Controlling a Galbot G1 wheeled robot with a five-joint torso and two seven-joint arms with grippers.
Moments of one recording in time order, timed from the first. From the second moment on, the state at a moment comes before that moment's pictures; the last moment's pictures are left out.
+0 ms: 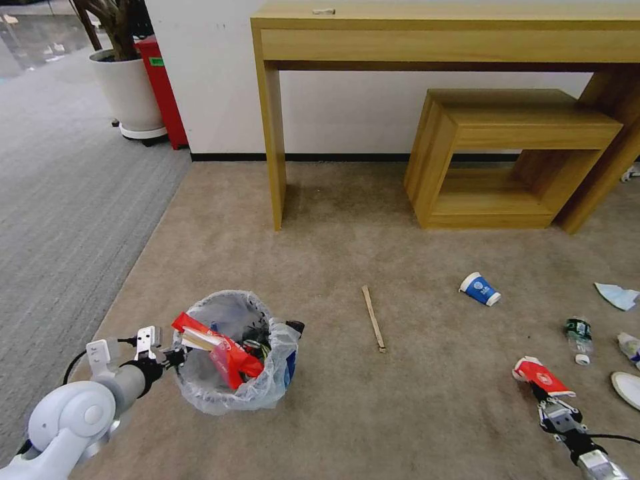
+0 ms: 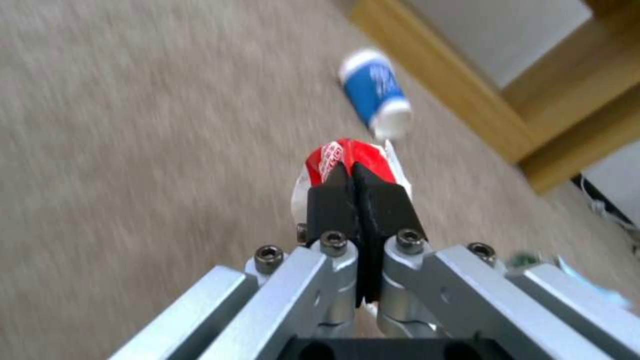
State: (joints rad) left arm 1.47 -0.90 -0.65 -1.96 -1.14 0.62 -0.20; right arm -1.28 0.85 0.35 0.83 0.06 0.79 0.08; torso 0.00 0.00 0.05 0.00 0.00
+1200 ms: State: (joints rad) left arm 1.47 -0.89 -0.57 -1.96 -1.09 0.62 -0.21; right arm -1.32 0.68 0.31 1.43 0.28 0.67 0.10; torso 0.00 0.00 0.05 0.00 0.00
